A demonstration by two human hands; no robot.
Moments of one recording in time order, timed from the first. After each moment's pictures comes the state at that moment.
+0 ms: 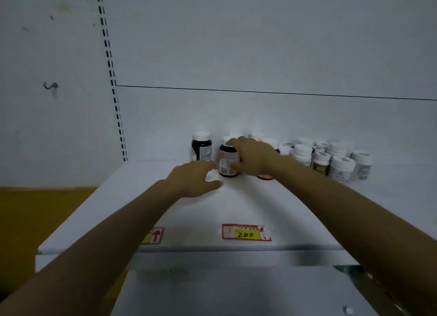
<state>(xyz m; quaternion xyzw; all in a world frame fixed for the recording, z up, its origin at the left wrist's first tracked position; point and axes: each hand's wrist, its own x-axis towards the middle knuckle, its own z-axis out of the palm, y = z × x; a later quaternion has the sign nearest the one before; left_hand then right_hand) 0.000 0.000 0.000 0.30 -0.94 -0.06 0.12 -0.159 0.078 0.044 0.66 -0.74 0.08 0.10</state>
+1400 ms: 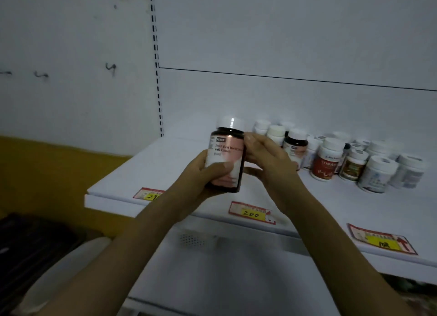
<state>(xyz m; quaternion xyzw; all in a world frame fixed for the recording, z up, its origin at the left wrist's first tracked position) 0.045 0.108 -0.006 0.21 -0.61 -0.67 0.36 -0.104 0.166 0.015 0.53 -0.48 0.61 -0.34</state>
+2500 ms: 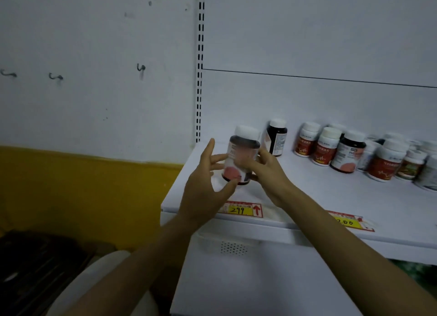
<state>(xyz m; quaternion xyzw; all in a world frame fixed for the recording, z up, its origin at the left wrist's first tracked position) 0.175 0.010 -0.048 0.29 -0.77 -0.28 0.49 0.026 0.038 -0.024 0.49 -0.57 0.58 -0.33</state>
